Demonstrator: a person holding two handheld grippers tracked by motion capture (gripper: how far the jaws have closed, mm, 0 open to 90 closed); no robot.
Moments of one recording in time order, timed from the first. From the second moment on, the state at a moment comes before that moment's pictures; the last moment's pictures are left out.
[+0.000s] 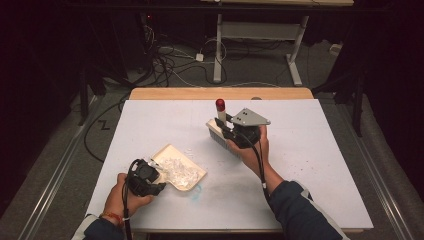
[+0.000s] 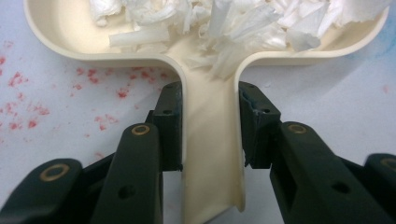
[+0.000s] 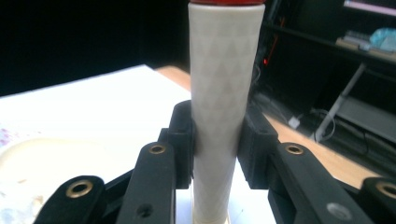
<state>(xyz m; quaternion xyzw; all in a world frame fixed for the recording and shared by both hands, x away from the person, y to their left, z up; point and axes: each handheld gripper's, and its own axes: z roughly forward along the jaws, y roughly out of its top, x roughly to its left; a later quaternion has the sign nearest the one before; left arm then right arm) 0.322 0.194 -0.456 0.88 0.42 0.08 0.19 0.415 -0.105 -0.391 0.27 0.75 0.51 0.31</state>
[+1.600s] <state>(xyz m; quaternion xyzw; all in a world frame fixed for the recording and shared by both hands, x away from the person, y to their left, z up) 0.315 0.233 -0.450 0.89 0.42 0.07 0.17 0.333 -0.127 -0.361 0.13 0.79 0.59 0.11</state>
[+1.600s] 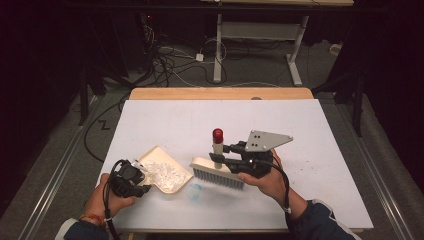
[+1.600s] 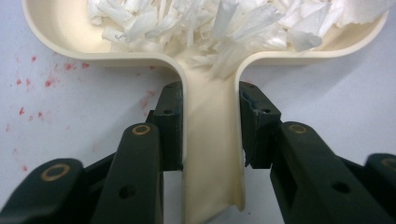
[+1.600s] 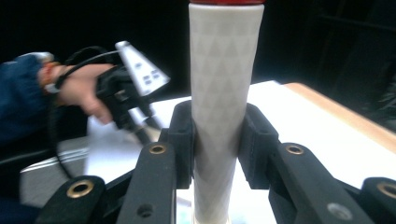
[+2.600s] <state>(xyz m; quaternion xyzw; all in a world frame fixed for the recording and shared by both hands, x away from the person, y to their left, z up) 0.314 0.232 -0.454 0.90 0.41 0.08 0.15 0.334 -0.125 -0.364 0.12 0.81 0.56 0.11</state>
